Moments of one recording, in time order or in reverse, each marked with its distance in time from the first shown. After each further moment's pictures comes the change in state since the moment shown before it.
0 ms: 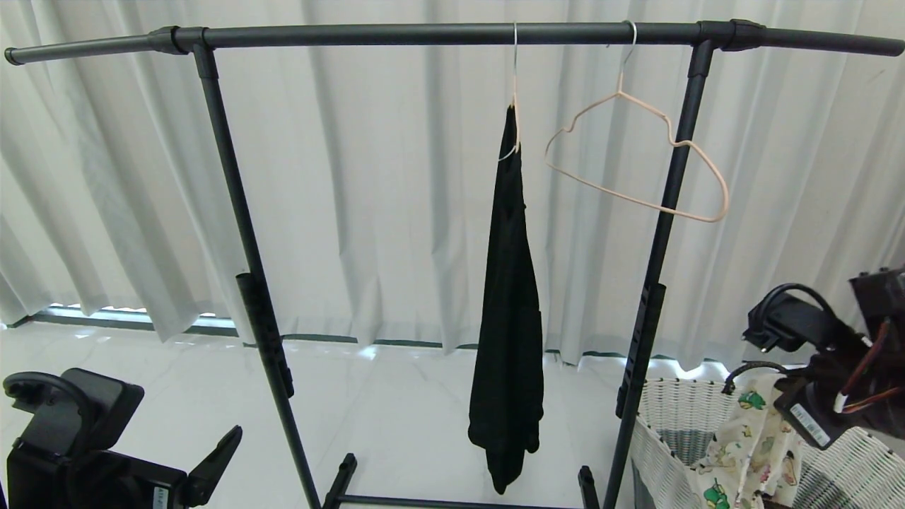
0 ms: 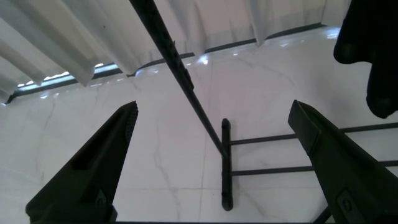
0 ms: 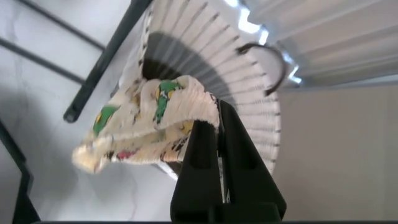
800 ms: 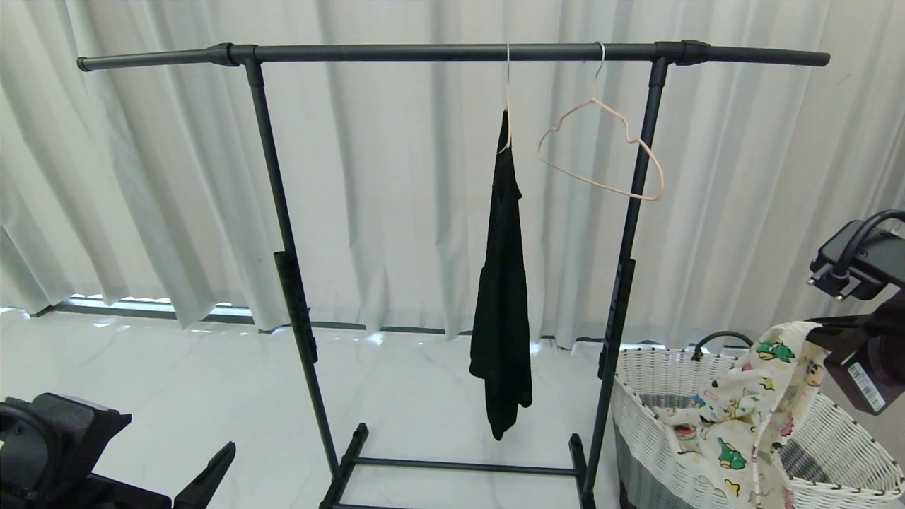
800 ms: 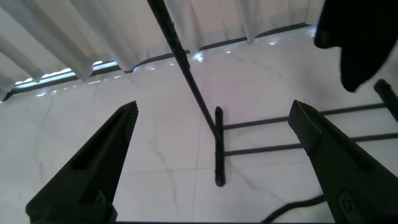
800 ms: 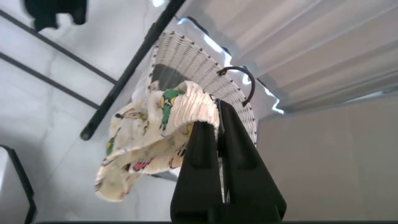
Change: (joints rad) left arm 0.001 -0.078 0.053 0.000 -0.050 -0.005; right arm 0.089 -0.158 -0.156 0.130 0.001 0.004
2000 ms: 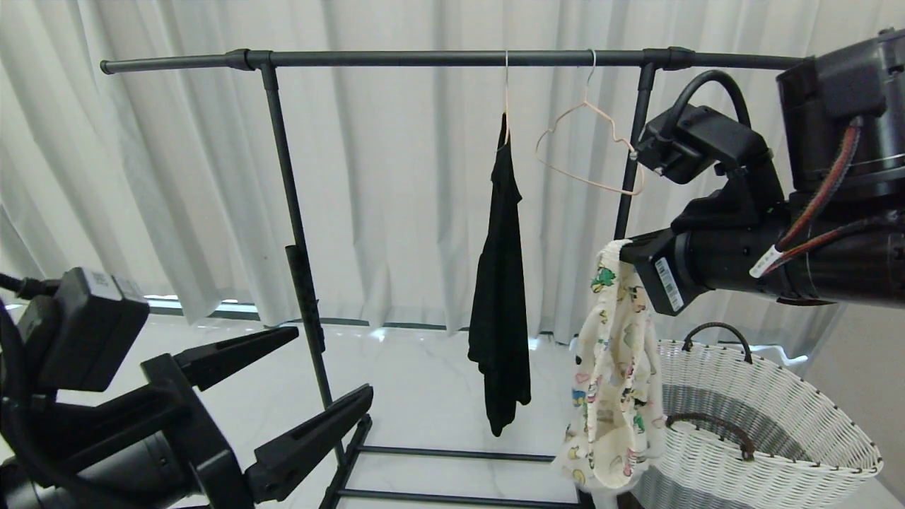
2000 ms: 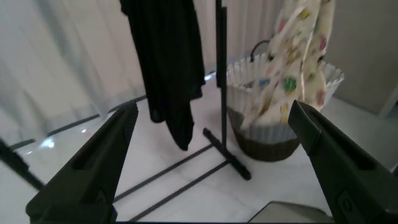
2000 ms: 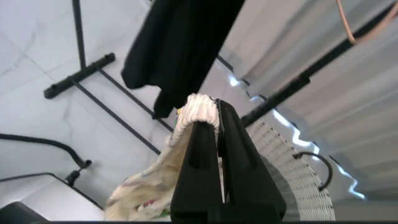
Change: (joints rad) left arm -0.350 0.110 -0.335 0.000 -0.307 -0.209; right arm 0.368 0.345 -0.462 -0.003 0.043 0.240
